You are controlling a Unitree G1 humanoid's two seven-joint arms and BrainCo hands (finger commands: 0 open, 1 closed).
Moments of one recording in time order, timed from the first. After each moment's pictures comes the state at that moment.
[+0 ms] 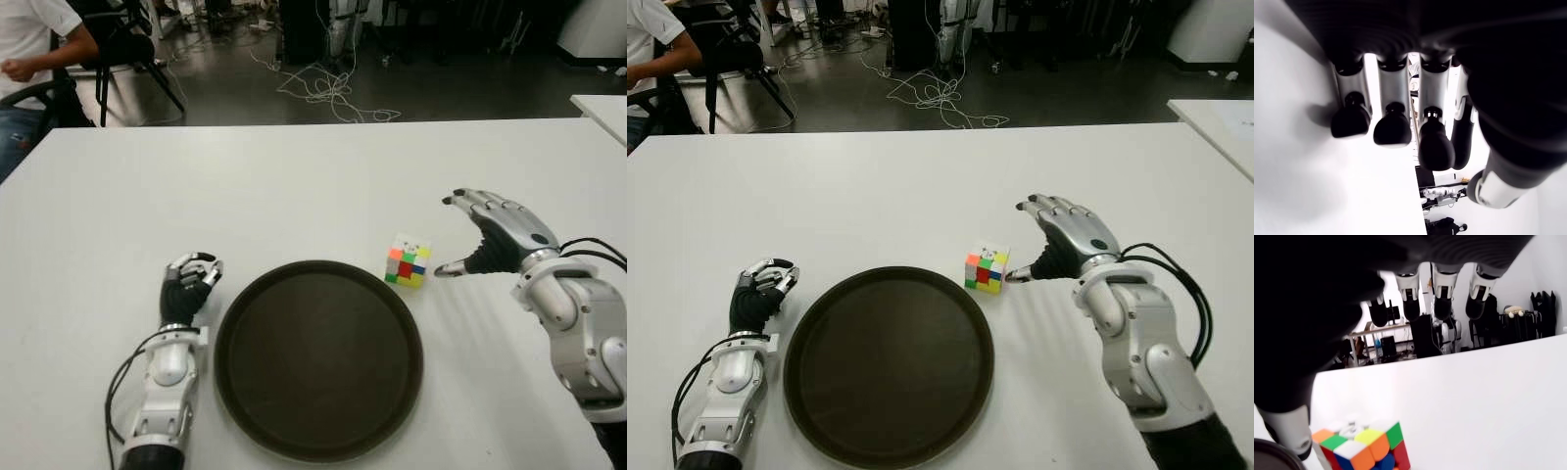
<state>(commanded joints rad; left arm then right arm) 0.04 0.00 0.07 0.39 0.06 -0.11 0.16 -0.16 -0.53 0.20 -0.24 -0.82 0.26 0.41</state>
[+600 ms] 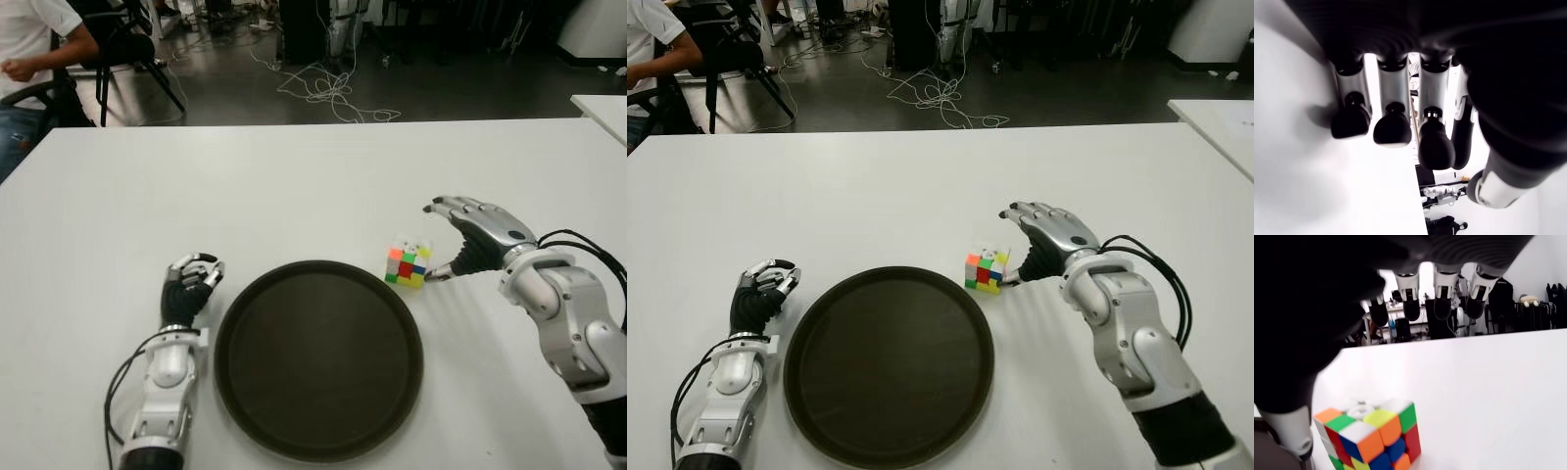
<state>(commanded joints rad) 0.05 0.00 0.06 0.36 0.05 -0.10 0.15 -0.23 -0.54 0.24 -0.16 -0.82 0.21 0.45</state>
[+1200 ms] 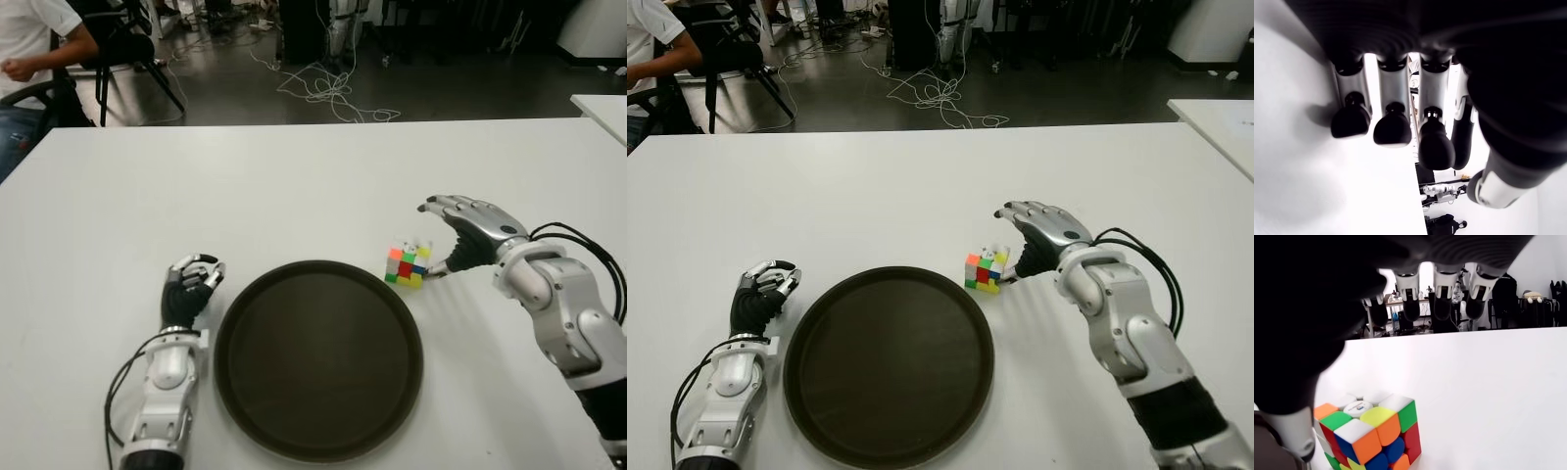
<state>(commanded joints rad) 0.05 -0.01 0.07 0.34 0.05 -0.09 0.14 -0.28 -0.52 0.27 -0.09 -0.81 0.17 0.44</state>
